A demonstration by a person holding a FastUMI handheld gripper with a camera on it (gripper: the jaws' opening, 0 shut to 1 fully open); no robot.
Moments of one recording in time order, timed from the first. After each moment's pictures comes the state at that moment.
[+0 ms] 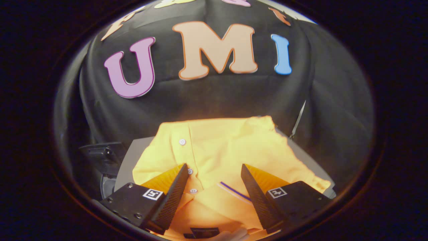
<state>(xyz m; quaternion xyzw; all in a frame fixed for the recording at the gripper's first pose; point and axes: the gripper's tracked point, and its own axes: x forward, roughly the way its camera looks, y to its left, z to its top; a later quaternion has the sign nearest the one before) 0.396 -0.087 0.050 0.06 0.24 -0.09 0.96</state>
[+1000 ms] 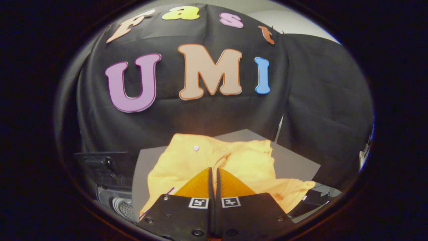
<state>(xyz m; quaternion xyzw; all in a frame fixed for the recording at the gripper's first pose) 0.343 -0.030 0.105 0.00 0.13 -0.19 0.97</state>
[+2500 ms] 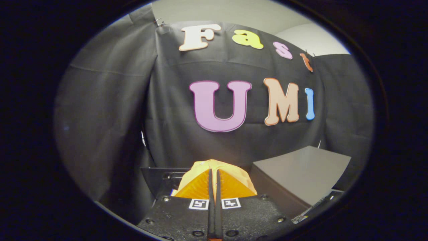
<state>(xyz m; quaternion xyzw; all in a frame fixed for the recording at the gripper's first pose) 0.346 0.284 0.085 -0.03 0.06 -0.06 1.00</state>
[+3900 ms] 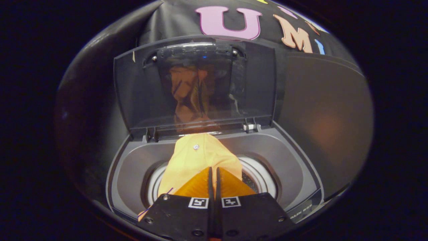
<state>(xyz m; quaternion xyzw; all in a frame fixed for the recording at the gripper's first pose) 0.372 0.317 -0.201 -0.01 0.26 -0.05 0.96</state>
